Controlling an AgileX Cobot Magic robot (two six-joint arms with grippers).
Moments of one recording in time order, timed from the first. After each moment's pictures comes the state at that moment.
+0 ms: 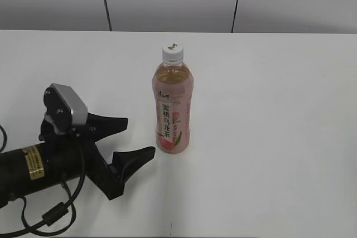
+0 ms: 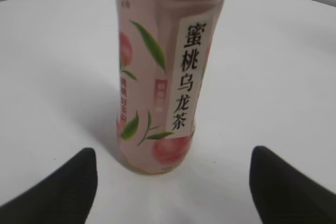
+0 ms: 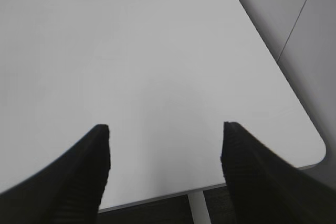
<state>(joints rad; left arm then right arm) -0.43 1.92 -0.34 0.53 -1.20 -0.20 -0.05 -0.01 -0.51 -0.07 1.10 0.01</state>
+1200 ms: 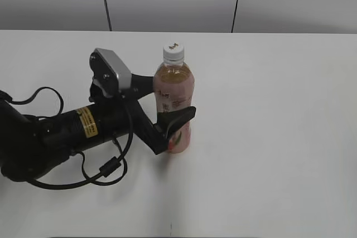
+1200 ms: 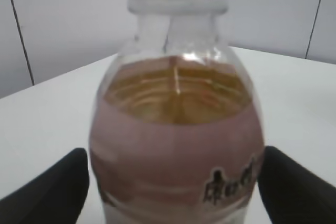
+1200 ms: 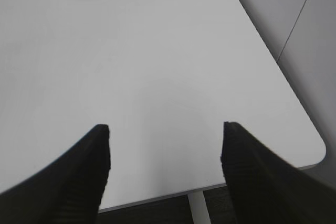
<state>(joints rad) -0.51 2.03 -0.66 0.52 -1.21 -0.21 -0.05 -0.01 -0.51 -0.07 1.10 0.01</state>
